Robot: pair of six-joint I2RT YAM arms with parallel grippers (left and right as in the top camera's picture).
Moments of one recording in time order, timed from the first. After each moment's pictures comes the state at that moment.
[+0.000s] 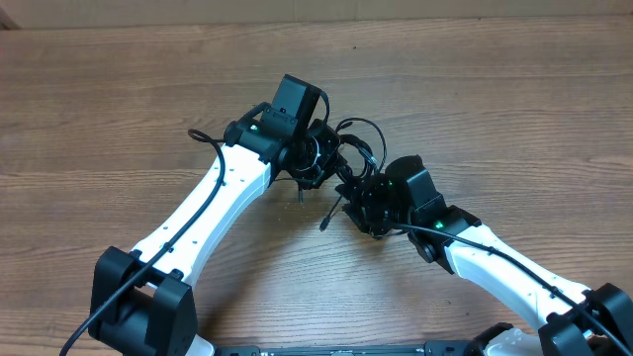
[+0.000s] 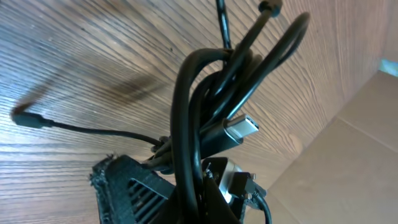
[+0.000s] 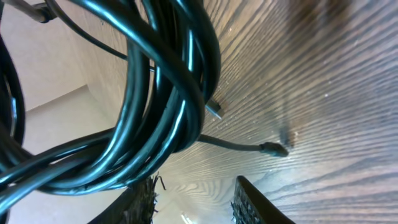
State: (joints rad) left arm -0.48 1.70 1.37 -0.72 0.43 -1.33; right arm 0.53 1.43 0.66 0.01 -0.36 1.61
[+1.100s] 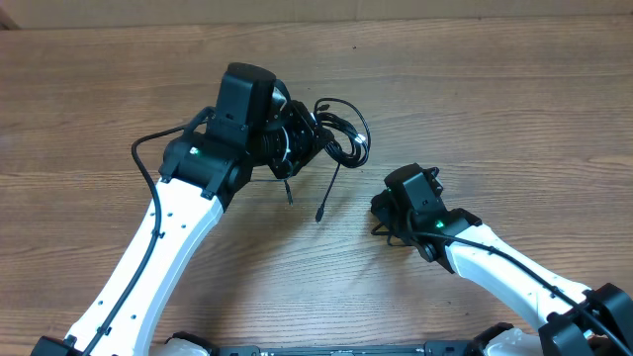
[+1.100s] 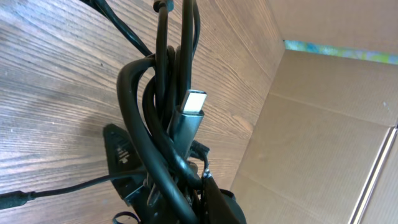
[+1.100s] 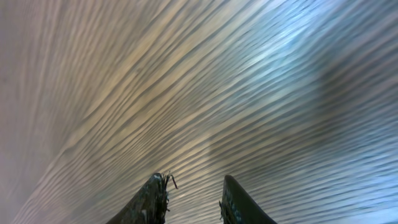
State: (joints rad) left arm -0.40 1.44 1.37 -0.69 0.48 -1.19; right arm 0.52 1.43 0.66 -0.25 0.02 1.26
